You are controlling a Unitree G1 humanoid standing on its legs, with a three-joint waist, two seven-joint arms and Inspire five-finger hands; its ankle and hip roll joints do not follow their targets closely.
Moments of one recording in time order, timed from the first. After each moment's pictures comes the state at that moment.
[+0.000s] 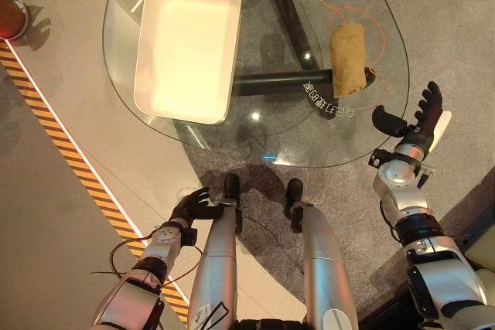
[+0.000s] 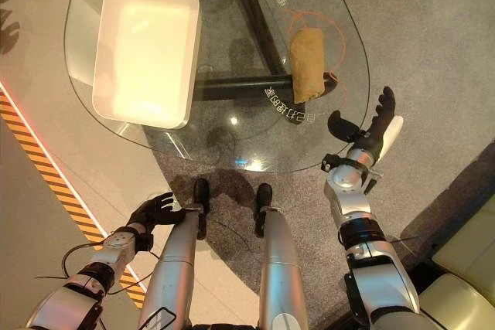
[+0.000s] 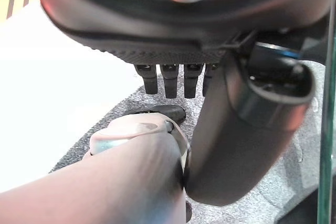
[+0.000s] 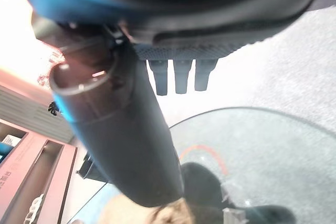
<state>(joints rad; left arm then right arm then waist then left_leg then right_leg) -0.46 0.34 -0.31 1.12 -0.42 -0.09 -0.05 -0.70 -0.47 0.15 0.66 0.32 -0.12 -0.73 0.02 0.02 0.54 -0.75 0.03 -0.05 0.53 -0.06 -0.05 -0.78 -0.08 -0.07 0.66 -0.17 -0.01</state>
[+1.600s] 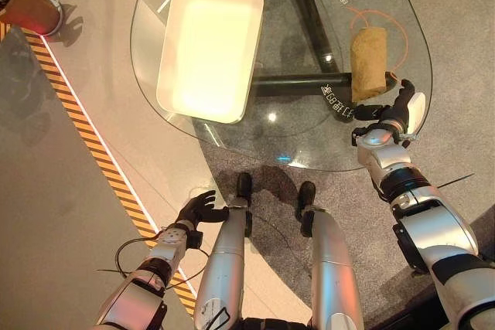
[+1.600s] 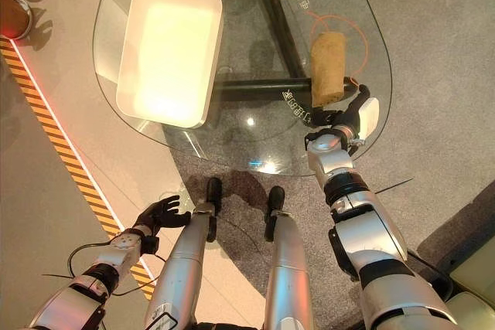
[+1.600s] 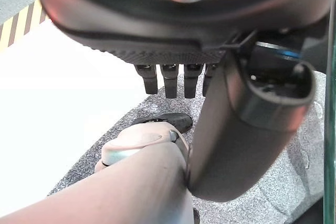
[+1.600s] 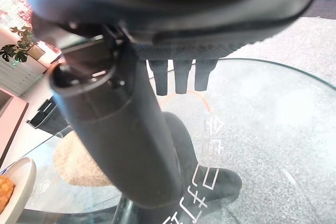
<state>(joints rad) -0.46 0.32 -0.38 1.12 -0.42 -0.09 -0.04 -1.02 -0.44 0.34 0.99 0.40 0.19 -0.76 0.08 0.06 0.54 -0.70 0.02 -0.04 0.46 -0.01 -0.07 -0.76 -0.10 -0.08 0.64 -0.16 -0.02</state>
